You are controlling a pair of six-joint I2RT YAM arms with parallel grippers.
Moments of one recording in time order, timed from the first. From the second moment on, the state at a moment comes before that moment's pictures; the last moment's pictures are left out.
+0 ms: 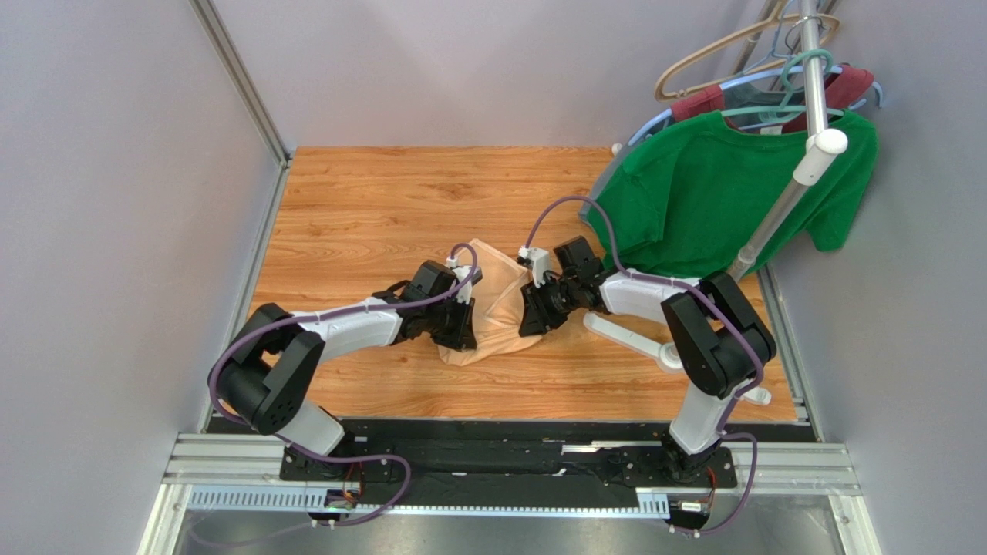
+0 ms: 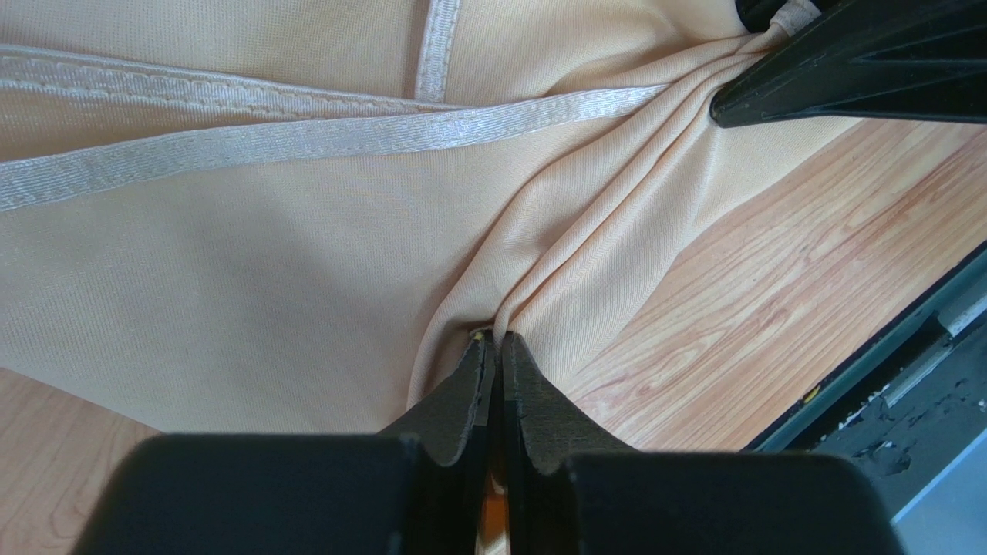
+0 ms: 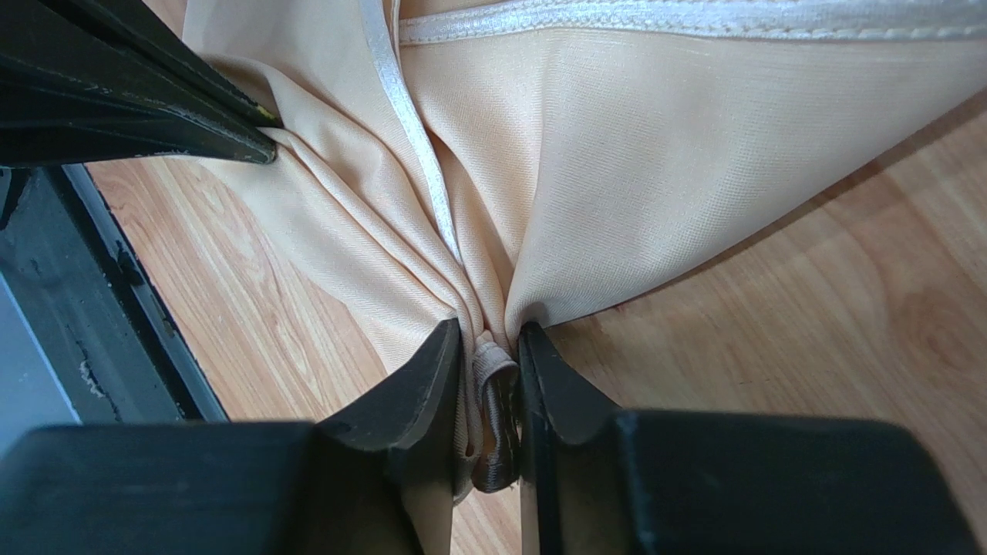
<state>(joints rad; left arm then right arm) -0.63 1.53 0.71 -0.13 0.29 -0.32 0.52 1.77 0.93 -0.16 -0.60 0.00</state>
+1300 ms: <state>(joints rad) -0.84 1.36 0.62 0.07 0.13 -0.08 0.50 1.91 1.19 -0.58 -0.64 0.02</state>
